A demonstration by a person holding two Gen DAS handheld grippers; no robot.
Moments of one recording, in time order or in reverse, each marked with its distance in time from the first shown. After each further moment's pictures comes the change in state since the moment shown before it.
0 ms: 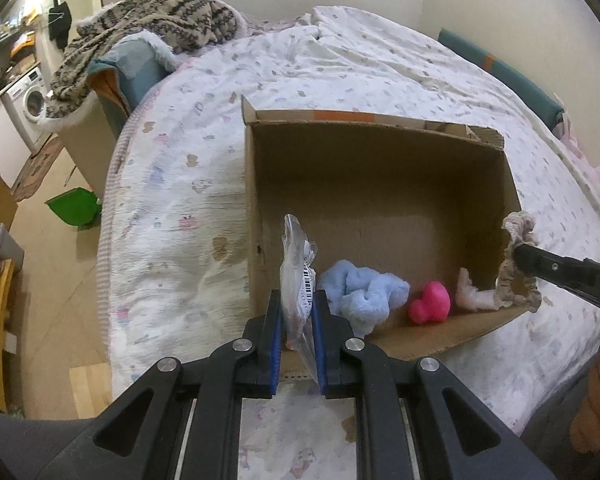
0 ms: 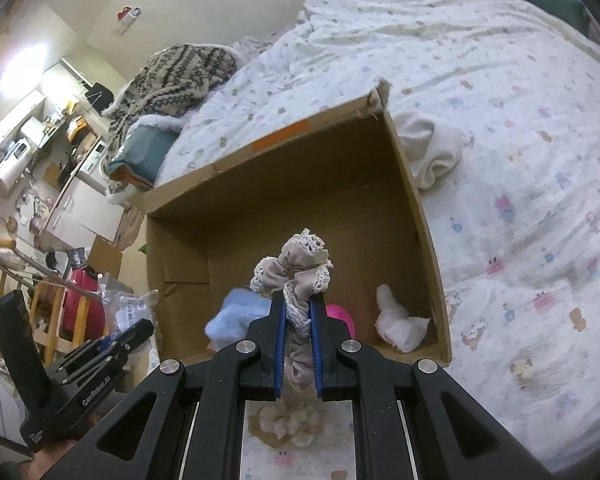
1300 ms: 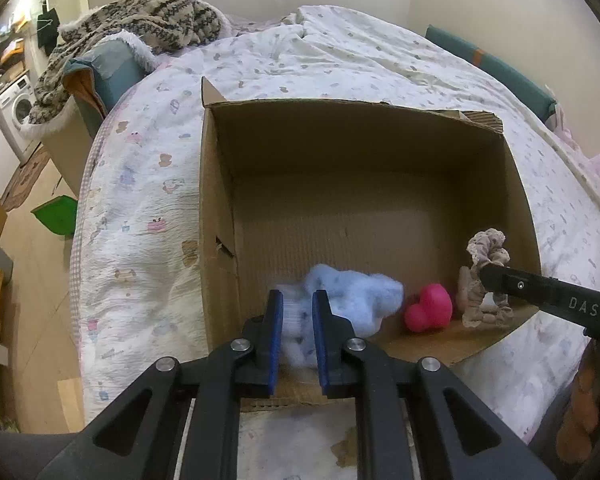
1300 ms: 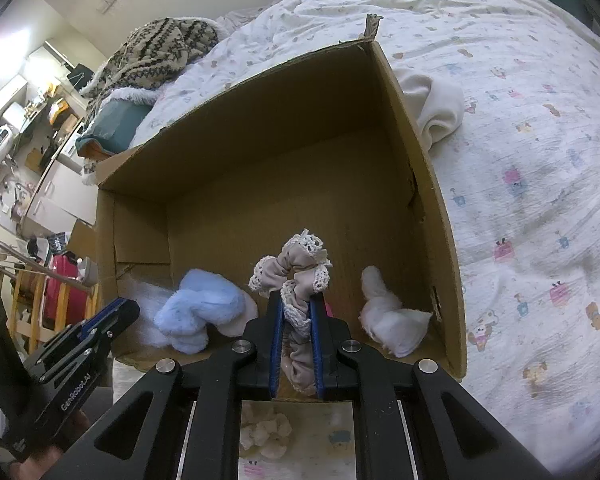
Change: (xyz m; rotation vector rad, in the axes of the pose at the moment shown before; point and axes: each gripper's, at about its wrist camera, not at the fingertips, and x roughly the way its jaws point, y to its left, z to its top) left arm 0.029 -0.014 -0.003 0.024 -0.022 -0.031; right arm 0.051 -0.006 -0.006 -0.023 0.065 -0.068
